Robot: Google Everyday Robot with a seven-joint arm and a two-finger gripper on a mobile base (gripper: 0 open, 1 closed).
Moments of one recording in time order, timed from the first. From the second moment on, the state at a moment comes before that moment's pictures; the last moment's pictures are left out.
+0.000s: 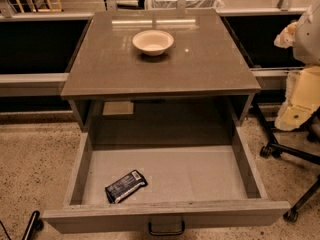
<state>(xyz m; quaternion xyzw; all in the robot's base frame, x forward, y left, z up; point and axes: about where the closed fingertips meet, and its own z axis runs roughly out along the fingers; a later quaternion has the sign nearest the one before) 0.438 -0.216 0.977 -0.60 0.78 -0.04 0.16</state>
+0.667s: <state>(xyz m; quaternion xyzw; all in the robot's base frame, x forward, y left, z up) 0.451 -0.176 0.960 -0.66 0.74 -0.01 0.16</state>
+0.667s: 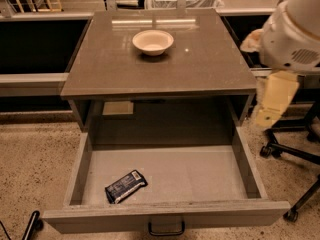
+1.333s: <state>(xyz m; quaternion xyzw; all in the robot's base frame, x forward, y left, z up) 0.440 -0.016 0.838 -0.81 0.57 0.07 0.13</state>
